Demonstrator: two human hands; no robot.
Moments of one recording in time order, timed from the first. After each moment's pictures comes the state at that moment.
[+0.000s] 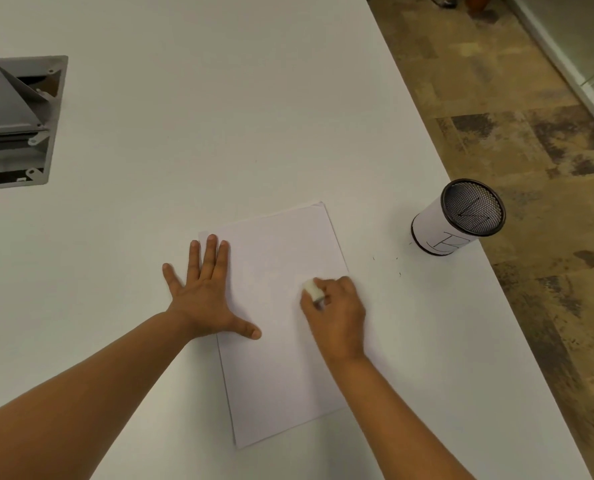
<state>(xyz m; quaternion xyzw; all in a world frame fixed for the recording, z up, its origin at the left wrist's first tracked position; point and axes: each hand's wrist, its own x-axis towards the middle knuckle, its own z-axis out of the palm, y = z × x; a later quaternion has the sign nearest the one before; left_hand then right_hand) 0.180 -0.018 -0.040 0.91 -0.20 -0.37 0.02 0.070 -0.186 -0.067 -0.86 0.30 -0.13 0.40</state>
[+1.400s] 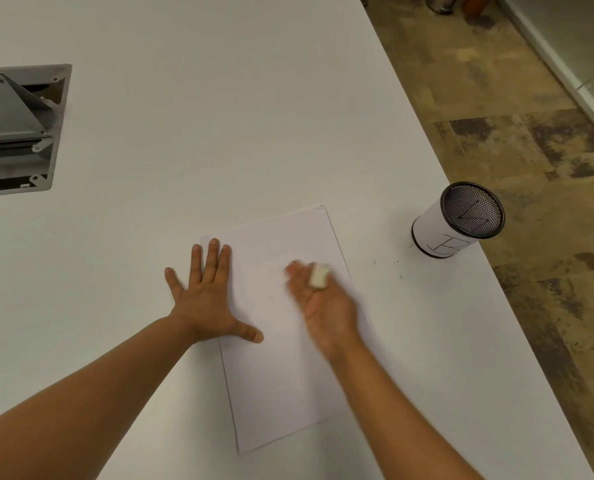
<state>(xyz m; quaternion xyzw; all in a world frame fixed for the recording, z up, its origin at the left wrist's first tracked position) 0.181 -0.016 -0.046 0.91 -0.20 -0.35 0.02 0.094 -0.180 -0.052 -0.20 0.37 -0.07 0.90</state>
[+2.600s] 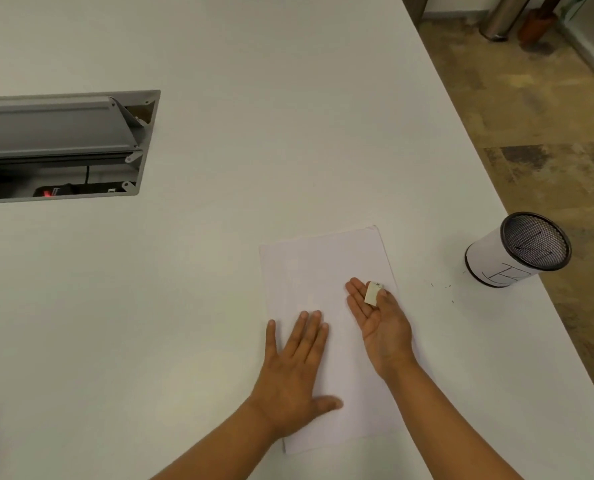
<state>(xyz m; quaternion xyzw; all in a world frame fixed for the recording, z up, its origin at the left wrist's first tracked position) 0.075 -0.008 -0.071 0.91 -0.37 -0.18 0.05 0.087 -0.185 -0.060 -0.33 0.33 -0.08 0.88</state>
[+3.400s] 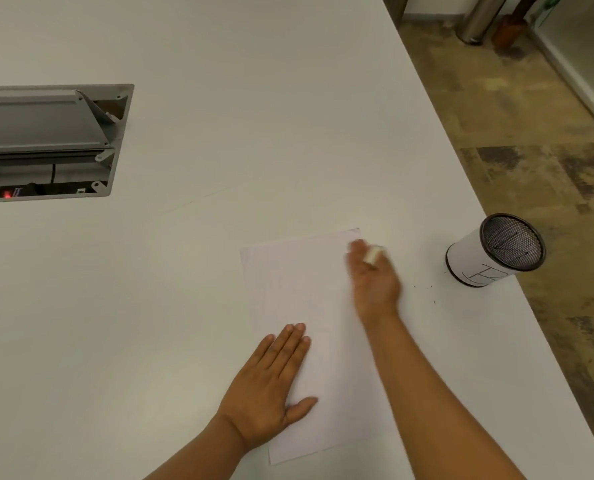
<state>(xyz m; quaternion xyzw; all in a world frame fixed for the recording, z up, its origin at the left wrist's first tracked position) 0.076 0.007 -0.095 0.90 -0.42 -0.08 0.11 0.153 -0.214 -0.067 -0.16 0.31 -0.20 0.92</state>
